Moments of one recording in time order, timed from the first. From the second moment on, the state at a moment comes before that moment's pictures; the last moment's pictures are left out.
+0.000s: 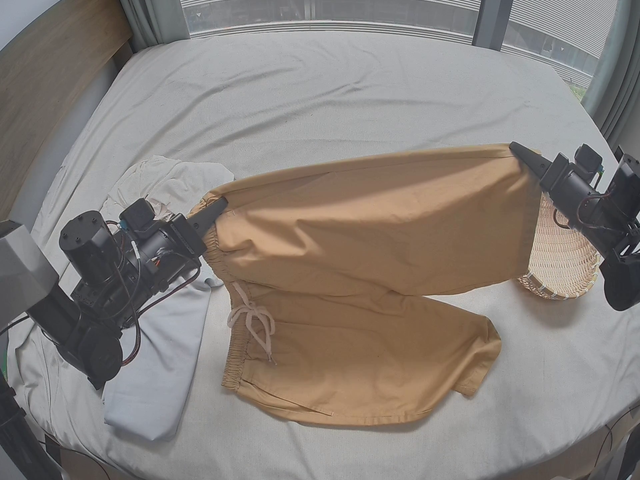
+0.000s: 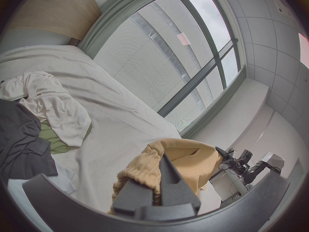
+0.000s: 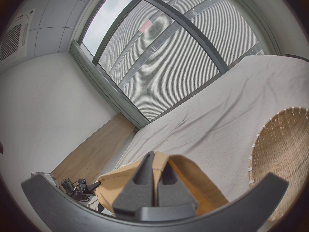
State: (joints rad) left arm -0.25 1.97 -0.62 -1.55 -0.32 -0.62; right arm 0.06 1.77 -0.79 -1.26 0.44 0.62
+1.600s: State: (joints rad) left arm -0.17 2.36 -1.07 -1.55 -0.28 -0.70; right arm 0.06 2.25 -1.28 -1.26 0.43 0.62
